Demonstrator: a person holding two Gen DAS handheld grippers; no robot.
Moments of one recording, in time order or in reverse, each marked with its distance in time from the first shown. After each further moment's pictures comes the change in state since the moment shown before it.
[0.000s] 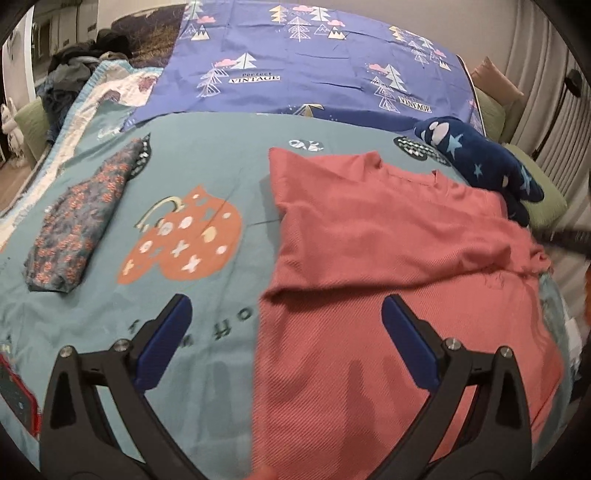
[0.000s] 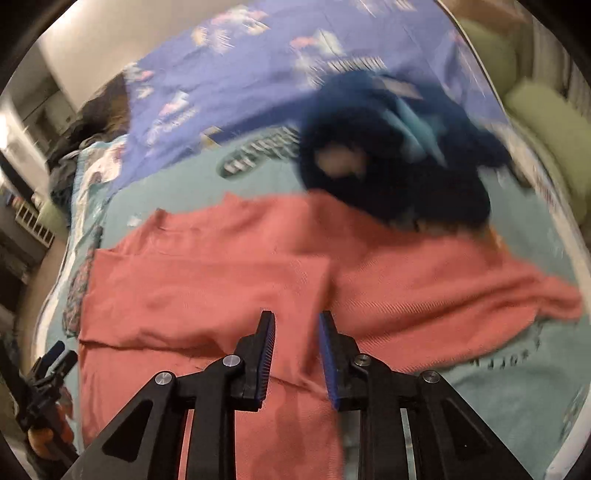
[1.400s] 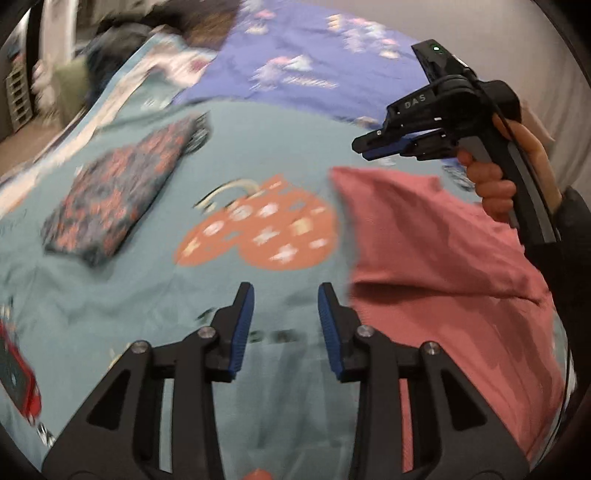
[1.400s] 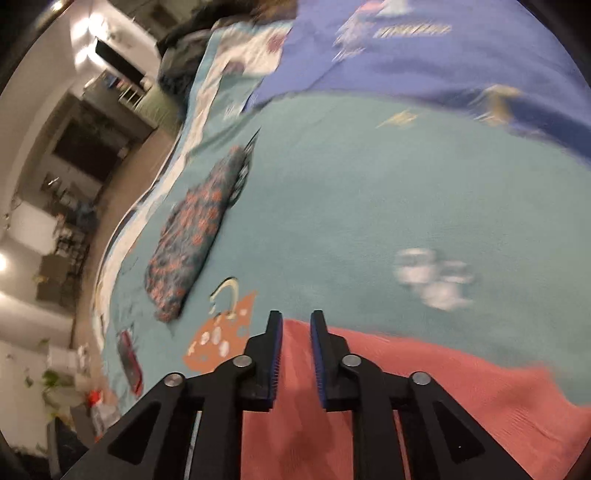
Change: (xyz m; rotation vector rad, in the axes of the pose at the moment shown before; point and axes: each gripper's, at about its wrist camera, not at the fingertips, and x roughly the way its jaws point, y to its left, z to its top) left arm -0.004 0.055 -0.005 -0.144 -0.033 -0.003; right arm 0.189 0.262 0.123 -0.317 0.299 0.366
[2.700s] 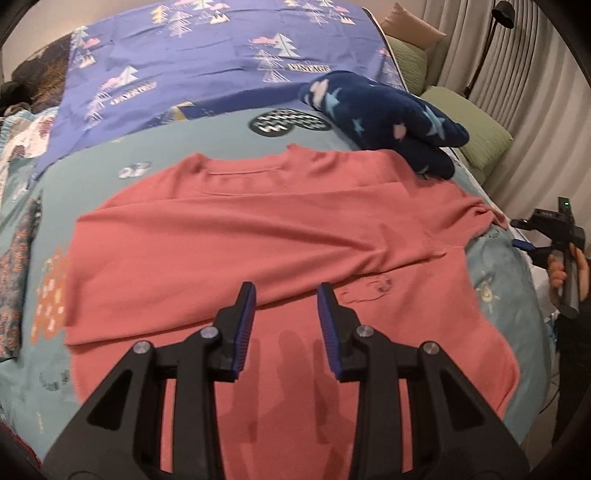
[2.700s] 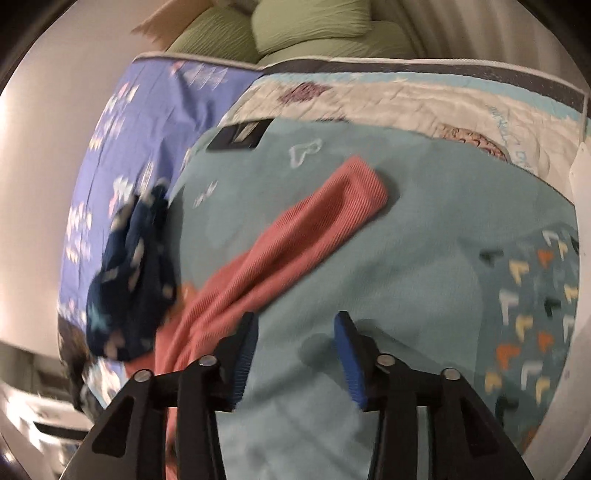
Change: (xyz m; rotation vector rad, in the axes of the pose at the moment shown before) left arm 0.025 -0.222 0.005 0.376 0.156 -0.215; right arm -0.286 -0.381 -0.470 1.281 -0.622 -0.191
